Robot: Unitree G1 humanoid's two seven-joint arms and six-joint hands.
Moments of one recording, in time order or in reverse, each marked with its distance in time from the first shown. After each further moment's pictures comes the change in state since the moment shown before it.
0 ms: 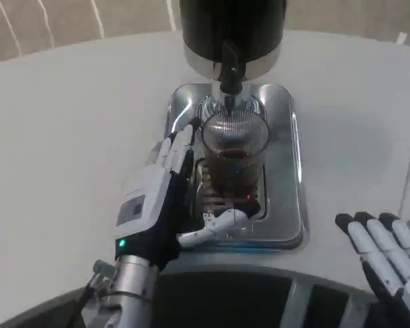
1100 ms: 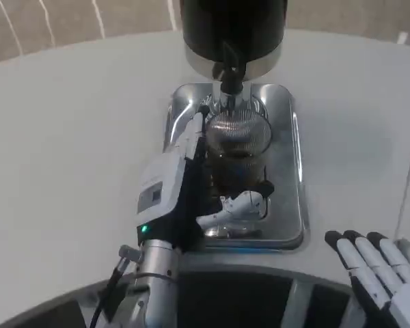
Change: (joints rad) left arm -0.179 -0.081 -0.033 0.276 -0.019 -0.025 0.129; right arm 0.019 0.054 0.039 -0.003 -0.010 -0.006 0.063
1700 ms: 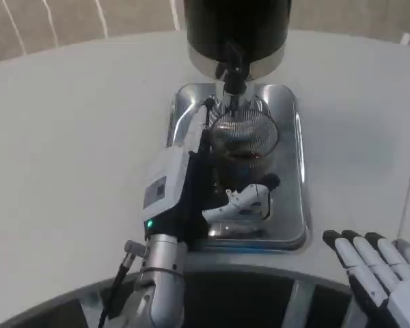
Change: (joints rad) left arm -0.043 -0.027 -0.008 0.069 -0.059 -0.062 0.017; right arm -0.011 0.026 0.005 -0.037 -0.001 0.022 0.071
